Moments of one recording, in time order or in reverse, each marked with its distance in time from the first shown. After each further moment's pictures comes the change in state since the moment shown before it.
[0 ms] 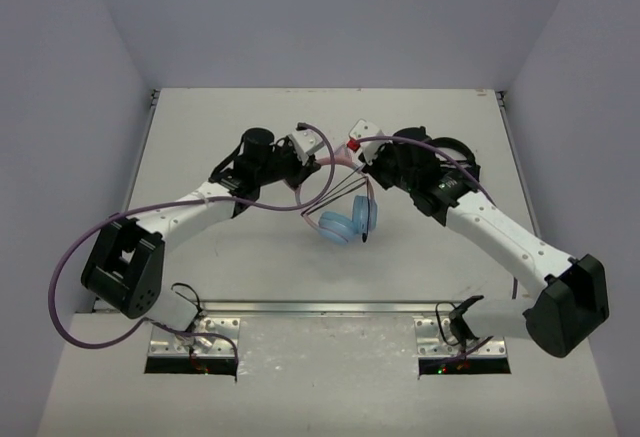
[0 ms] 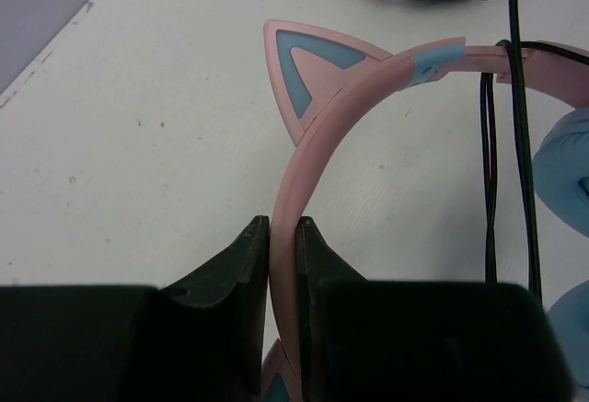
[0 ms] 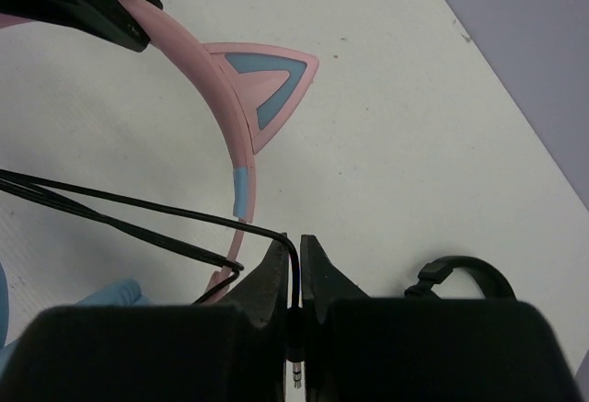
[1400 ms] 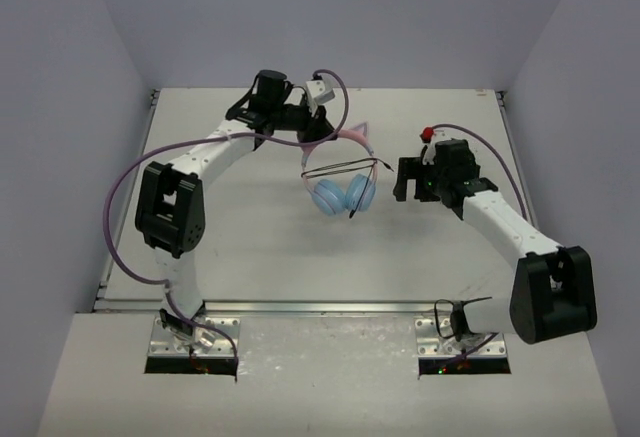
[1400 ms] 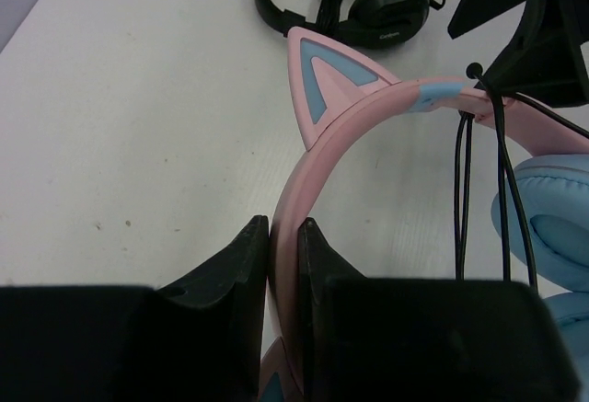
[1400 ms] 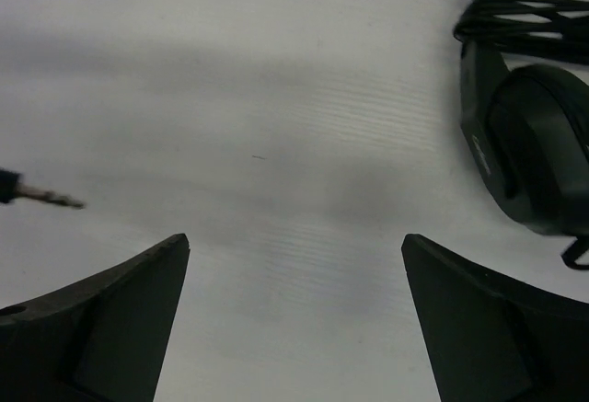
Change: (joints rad) left arm 0.114 0.439 0.647 -0.359 0.412 0.039; right arm -0.364 0.073 -0.205 0.020 -0.105 0.615
